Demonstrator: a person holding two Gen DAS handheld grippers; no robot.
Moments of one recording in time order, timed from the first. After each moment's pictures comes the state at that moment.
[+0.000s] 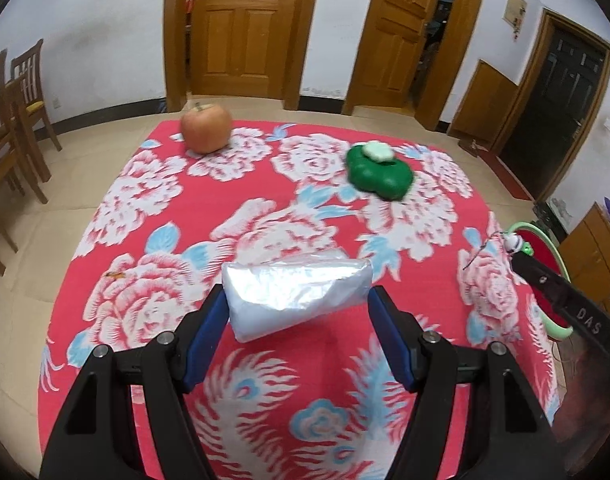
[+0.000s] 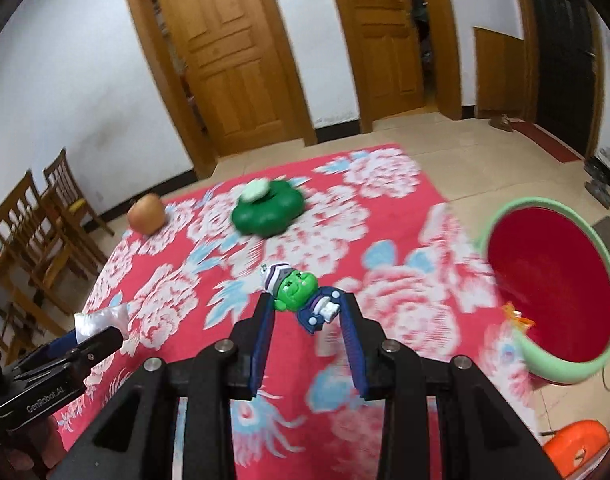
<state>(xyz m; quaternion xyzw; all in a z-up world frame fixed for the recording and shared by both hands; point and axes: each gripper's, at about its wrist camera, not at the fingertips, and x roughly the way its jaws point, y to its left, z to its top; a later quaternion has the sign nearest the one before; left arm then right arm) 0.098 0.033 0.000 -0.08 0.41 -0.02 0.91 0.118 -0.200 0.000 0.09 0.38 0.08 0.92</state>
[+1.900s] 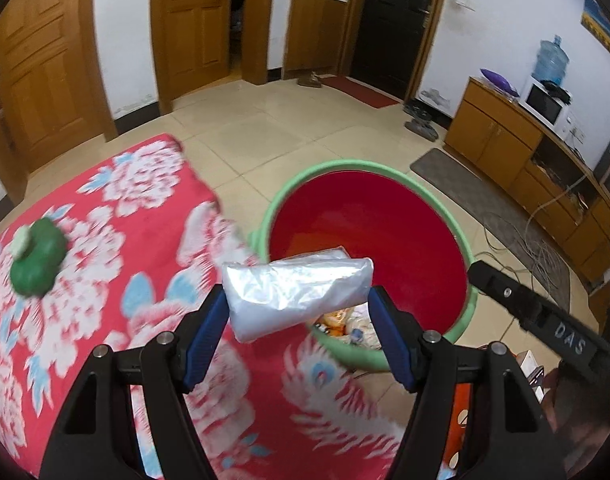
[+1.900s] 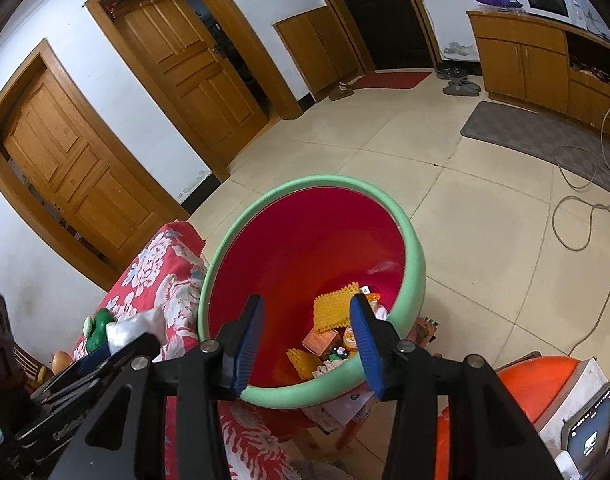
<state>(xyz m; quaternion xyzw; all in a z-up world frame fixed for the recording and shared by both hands) 0.163 -0.276 -0.008 0.07 0.42 -0.28 0.86 0.059 -0.453 -0.031 0.30 0.33 -0.15 0.88</state>
